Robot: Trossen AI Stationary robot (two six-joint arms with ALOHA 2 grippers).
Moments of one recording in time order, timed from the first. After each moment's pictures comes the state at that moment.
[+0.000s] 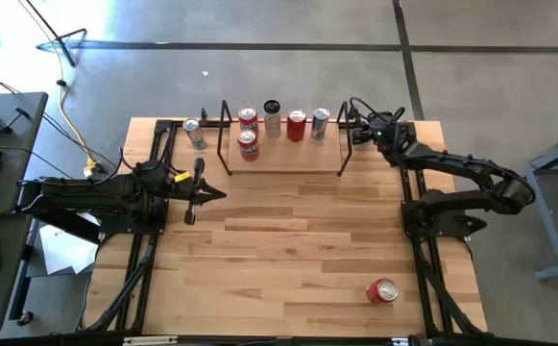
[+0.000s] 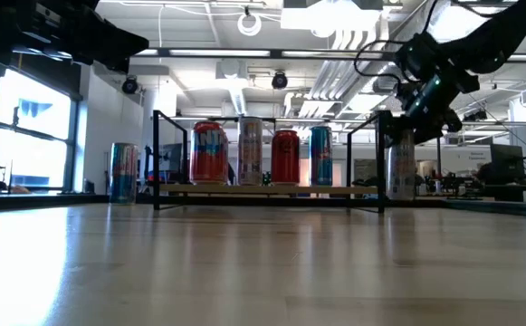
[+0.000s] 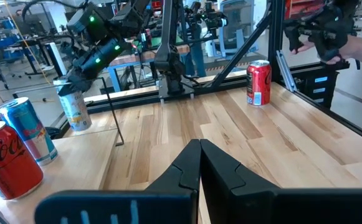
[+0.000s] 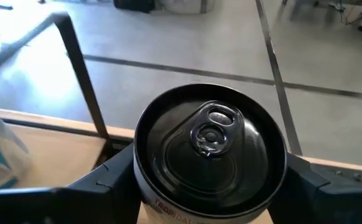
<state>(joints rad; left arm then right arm) 0.12 0.53 0.27 0.15 0.19 0.18 -0.76 1.17 0.53 0.08 0.59 0.29</state>
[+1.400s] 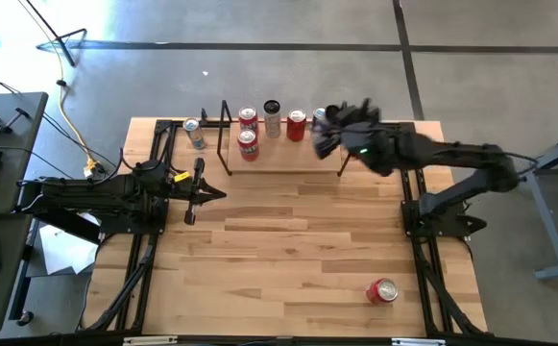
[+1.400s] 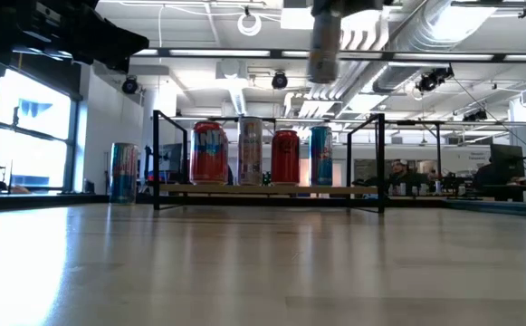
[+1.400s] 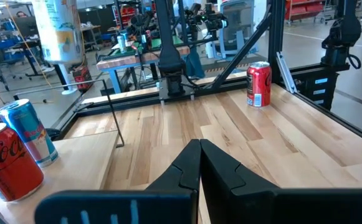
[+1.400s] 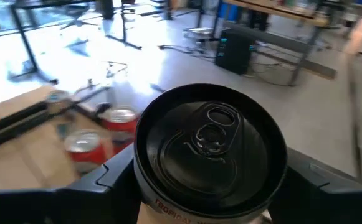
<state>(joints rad) 0.12 0.53 0.27 0.16 0.19 0.18 -0.05 1.35 1.43 -0.58 0.90 0.31</state>
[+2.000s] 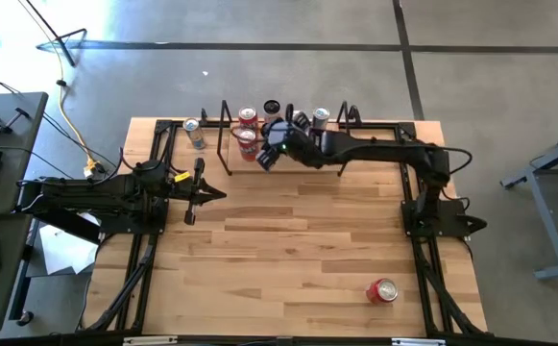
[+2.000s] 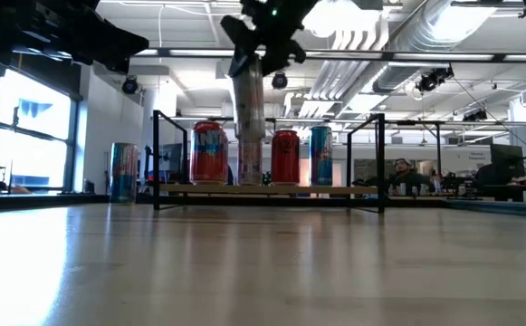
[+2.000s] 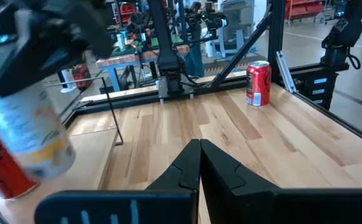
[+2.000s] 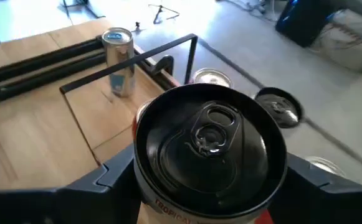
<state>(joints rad) 0.12 0.53 0.27 0.15 0.19 0.17 -0.15 1.88 1.75 -0.48 0.56 0.21</state>
